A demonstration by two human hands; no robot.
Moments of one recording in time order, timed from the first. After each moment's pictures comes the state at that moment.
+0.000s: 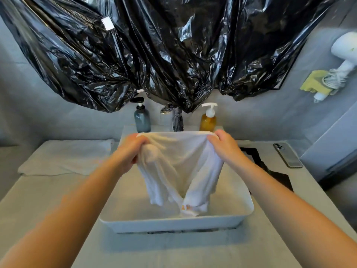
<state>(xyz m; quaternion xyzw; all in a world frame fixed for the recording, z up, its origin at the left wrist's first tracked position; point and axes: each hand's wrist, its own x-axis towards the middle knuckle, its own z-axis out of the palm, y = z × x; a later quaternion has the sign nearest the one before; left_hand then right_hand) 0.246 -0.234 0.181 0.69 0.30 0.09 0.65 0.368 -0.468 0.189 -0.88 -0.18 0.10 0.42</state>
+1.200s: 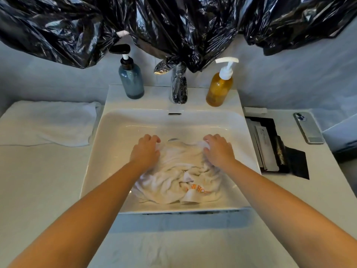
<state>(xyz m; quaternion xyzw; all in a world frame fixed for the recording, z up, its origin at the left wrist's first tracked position) 0.298 -0.236 -0.002 0.95 0.22 -0.10 0.20 0.418 -0.457 0.012 -0.95 -0.23 0.19 0.10</state>
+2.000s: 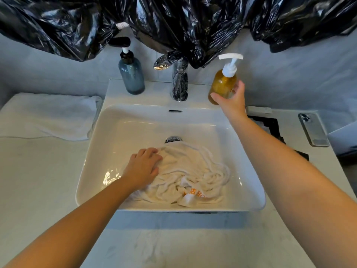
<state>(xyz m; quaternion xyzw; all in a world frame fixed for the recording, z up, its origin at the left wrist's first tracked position) 0.247 -0.250 -0.015 0.98 0.10 -0.12 0.13 0.514 -0.425 0.075 -0.82 -0.05 0.10 0.56</state>
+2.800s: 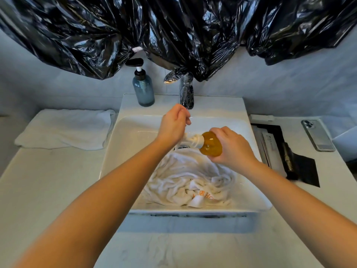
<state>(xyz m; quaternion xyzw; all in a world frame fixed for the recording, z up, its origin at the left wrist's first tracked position) 0.339 -0.283 0.117 0.79 0.20 0.16 0.56 0.397 -0.472 0.091 -0.91 -0.39 0.05 0.12</state>
